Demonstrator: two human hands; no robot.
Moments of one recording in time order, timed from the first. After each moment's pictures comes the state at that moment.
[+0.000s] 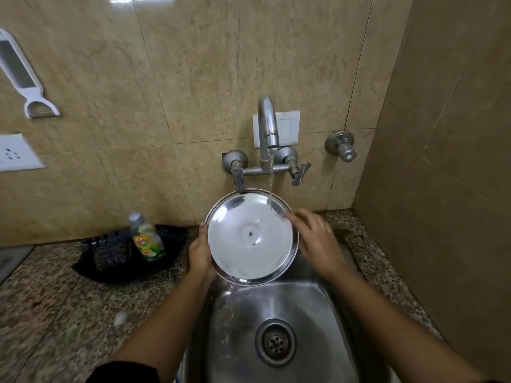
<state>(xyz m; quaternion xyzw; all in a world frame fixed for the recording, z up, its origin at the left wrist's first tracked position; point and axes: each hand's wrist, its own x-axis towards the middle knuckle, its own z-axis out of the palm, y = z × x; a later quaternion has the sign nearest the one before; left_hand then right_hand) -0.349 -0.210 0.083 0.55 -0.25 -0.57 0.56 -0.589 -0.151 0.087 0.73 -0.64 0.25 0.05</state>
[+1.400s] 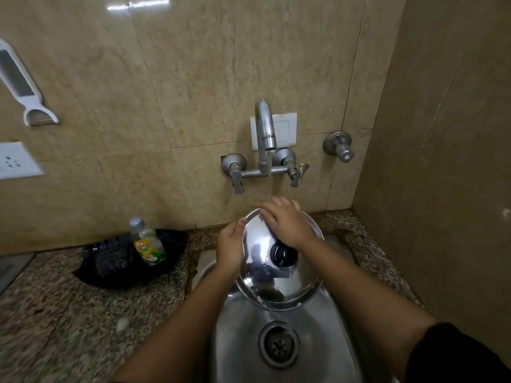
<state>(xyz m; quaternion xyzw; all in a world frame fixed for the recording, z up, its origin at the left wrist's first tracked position) -0.398 -0.189 0.114 0.53 -0.48 -0.48 0.50 -0.548 -0.204 0.122 0.75 -0.60 0.28 -0.04</state>
